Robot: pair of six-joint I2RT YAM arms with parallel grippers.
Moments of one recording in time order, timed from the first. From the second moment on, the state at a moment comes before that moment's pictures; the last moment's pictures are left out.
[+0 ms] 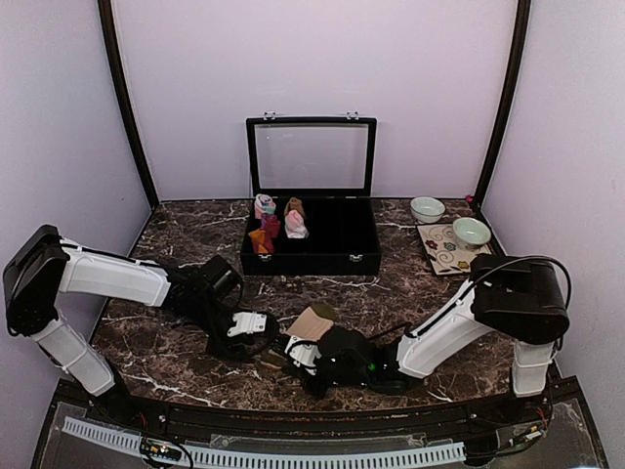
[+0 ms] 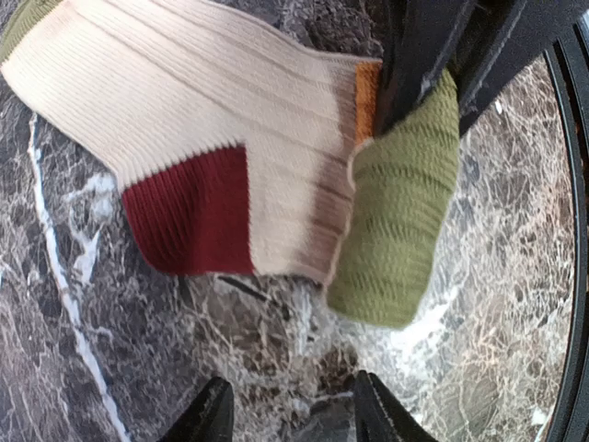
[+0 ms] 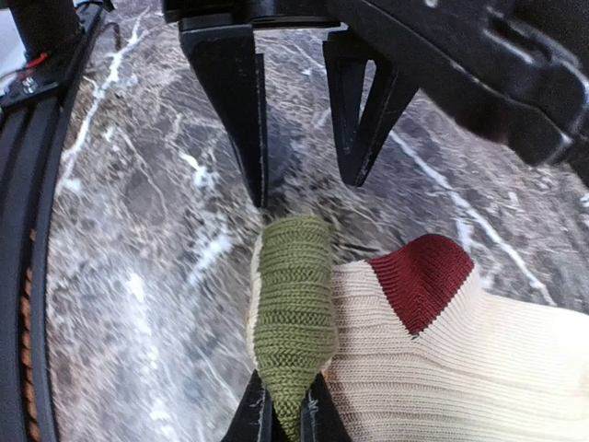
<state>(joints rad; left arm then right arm) -0.76 1.57 0.76 -0.44 0.36 0.76 1.34 1.97 0.78 0.62 0.09 -0.03</state>
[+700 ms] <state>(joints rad) -0.71 1.38 0.74 -0.60 0.36 0.79 1.23 2.08 0.88 0.64 -0.35 0.30</state>
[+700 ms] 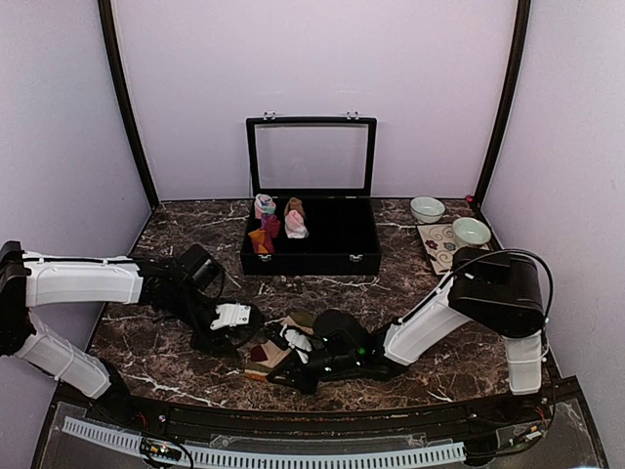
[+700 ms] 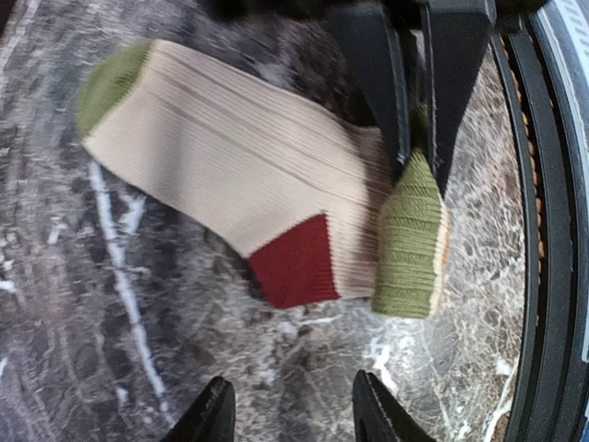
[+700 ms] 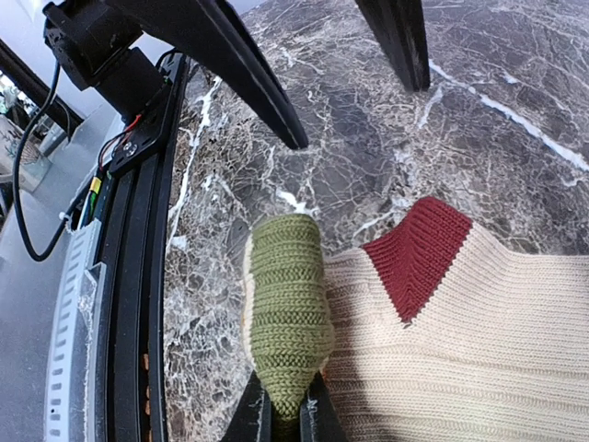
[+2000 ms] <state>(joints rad) -1.04 1.38 0.61 -0.34 0.07 0.97 1.16 2.16 1.00 0.55 -0.50 0.51</state>
